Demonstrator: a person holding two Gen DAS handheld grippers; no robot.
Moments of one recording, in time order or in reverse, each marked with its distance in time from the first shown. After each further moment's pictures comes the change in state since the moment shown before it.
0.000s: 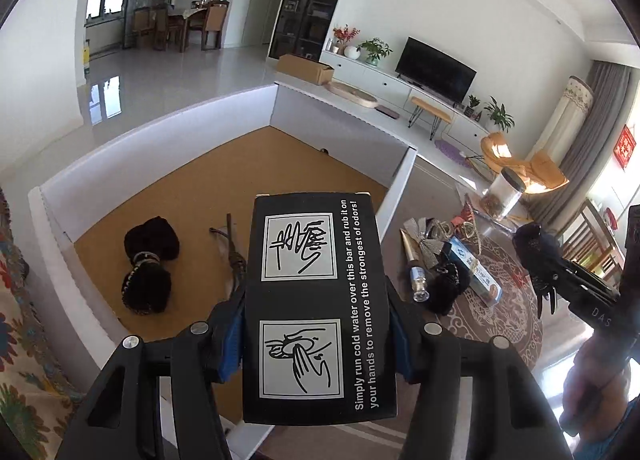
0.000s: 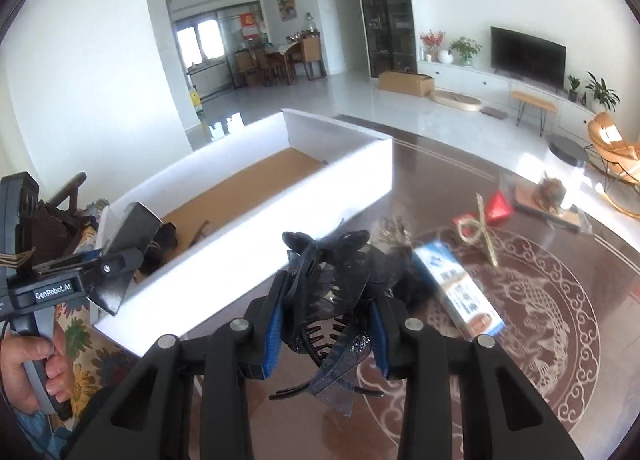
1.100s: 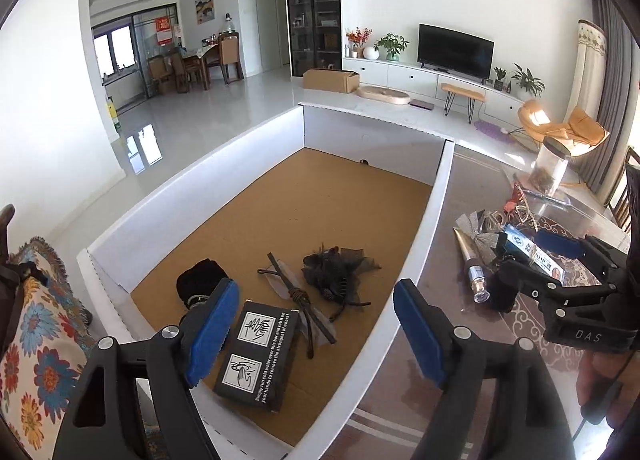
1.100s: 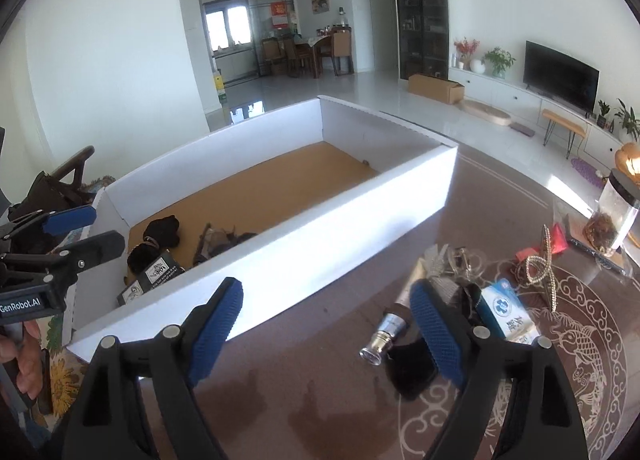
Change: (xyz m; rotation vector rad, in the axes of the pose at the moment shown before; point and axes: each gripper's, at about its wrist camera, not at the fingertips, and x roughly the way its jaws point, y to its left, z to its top) left arm 0.010 -0.035 -0.002 0.209 -0.050 0.211; right arm 0.070 0.017 -0.009 -0.071 0.041 0.010
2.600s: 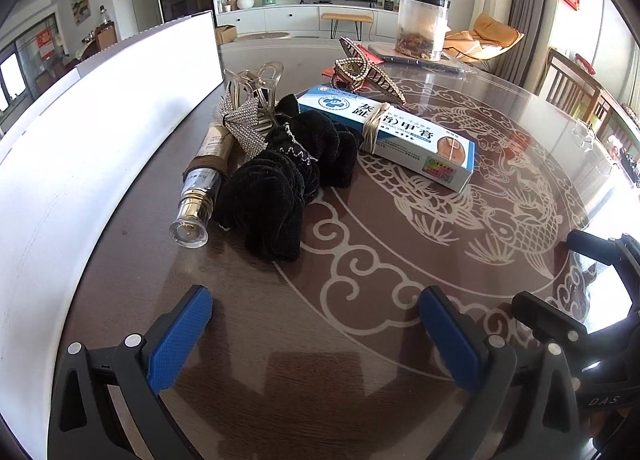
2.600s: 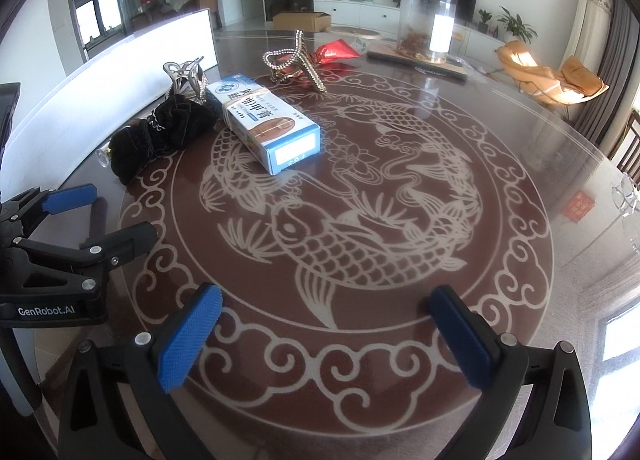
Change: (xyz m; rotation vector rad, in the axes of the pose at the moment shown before) left arm 0.106 -0.232 -0.088 0.263 0.179 -0.271; right arm -0.046 -0.155 -0.164 0.248 0.198 -0.366
